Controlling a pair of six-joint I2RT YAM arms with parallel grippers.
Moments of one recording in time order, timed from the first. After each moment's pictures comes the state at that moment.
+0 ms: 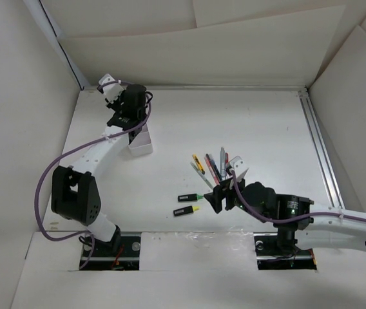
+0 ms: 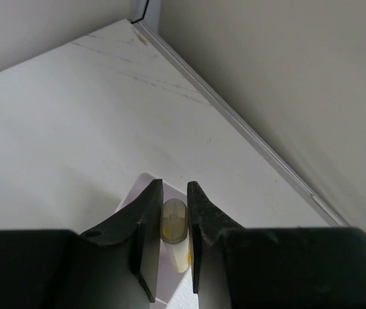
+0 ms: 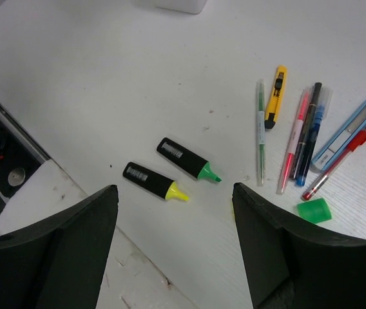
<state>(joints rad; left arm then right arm) -0.36 1.56 1.28 -0.13 -0.90 -0.74 1.30 0.78 0.67 -0.28 0.50 0.38</state>
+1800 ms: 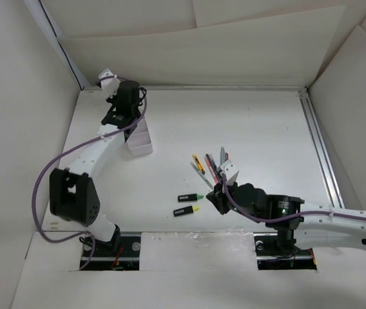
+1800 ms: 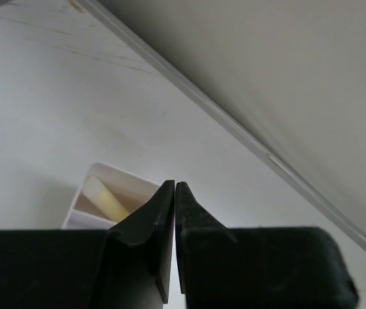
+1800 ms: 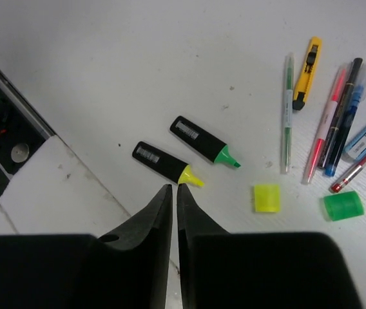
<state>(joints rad) -0.30 1.60 1.34 -0.13 -0.68 -0.71 1.30 0.85 0.65 -0.25 0.41 0.42</state>
